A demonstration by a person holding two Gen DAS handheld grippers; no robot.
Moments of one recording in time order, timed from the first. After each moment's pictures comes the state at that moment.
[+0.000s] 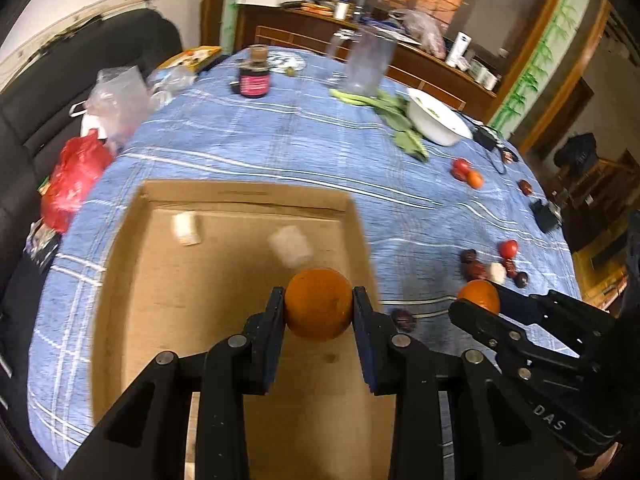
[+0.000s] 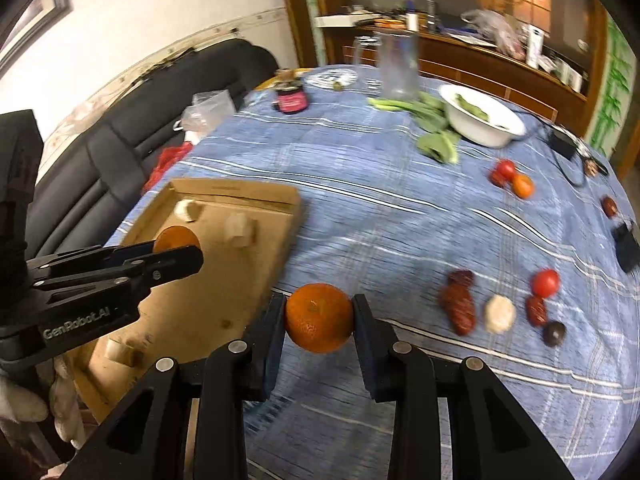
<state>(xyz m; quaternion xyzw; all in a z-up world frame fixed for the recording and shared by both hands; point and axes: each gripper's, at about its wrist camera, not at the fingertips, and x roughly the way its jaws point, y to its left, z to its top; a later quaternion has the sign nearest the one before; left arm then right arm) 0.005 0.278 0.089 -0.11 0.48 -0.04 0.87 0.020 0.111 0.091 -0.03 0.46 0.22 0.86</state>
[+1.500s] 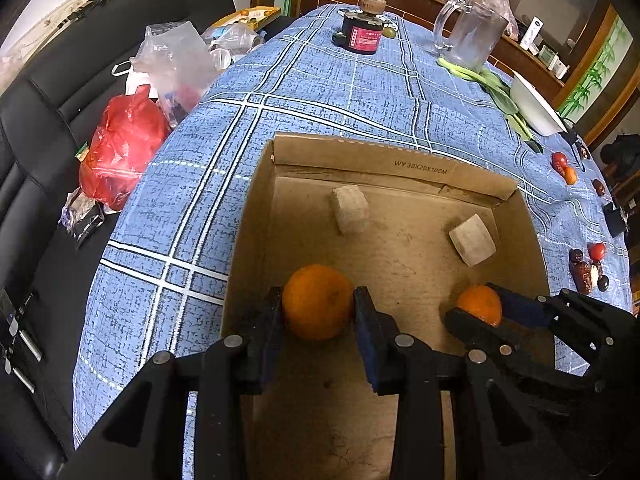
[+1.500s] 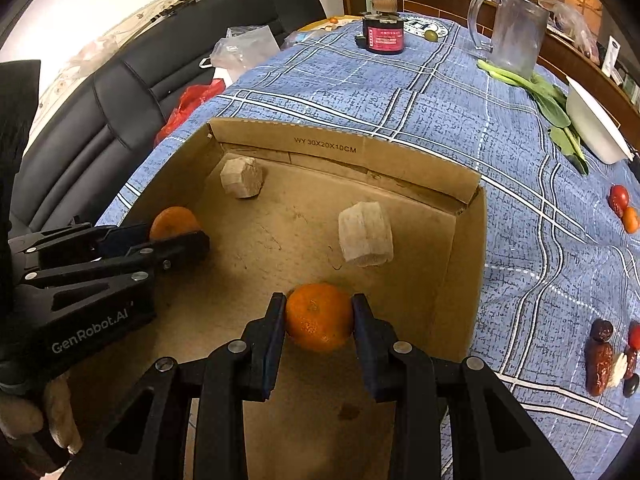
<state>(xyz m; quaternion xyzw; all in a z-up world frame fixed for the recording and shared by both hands) 0.033 0.369 0.036 -0.09 0.54 0.03 0.84 0.061 0.235 0.026 -0.08 0.53 0.26 0.81</state>
